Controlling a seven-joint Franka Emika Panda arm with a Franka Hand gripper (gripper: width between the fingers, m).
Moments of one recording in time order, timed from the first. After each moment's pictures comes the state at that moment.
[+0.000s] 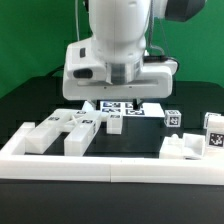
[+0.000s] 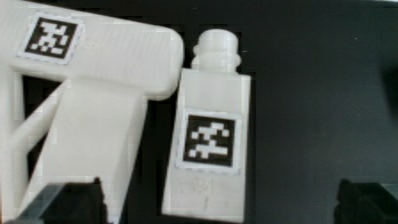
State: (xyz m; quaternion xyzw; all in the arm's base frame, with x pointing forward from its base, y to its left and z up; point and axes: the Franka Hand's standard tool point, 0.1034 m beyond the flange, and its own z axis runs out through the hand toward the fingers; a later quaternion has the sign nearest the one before) arm 0.472 -0.043 0.046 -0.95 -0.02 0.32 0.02
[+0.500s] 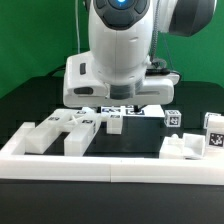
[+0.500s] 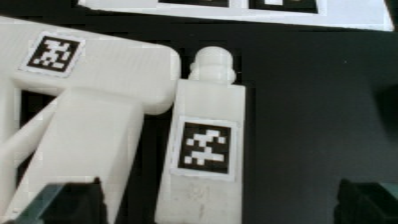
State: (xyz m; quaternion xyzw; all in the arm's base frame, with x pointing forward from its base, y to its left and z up) arm 0.472 -0.042 0.042 -0.92 -0.02 0.39 0.02
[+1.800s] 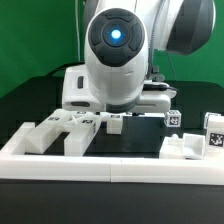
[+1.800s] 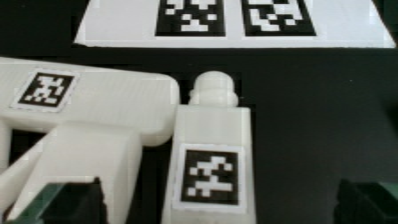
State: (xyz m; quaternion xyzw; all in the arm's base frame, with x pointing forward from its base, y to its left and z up) arm 0.463 -0.042 0.033 -0.89 0.01 0.45 0.01
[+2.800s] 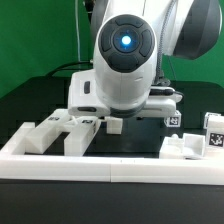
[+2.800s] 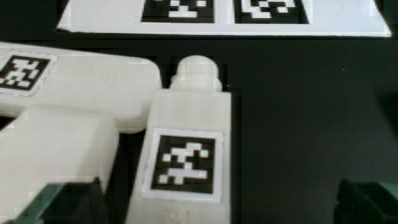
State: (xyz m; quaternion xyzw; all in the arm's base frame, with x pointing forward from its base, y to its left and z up) arm 0.463 -0.035 0.023 -0.90 0.00 0.45 0.01
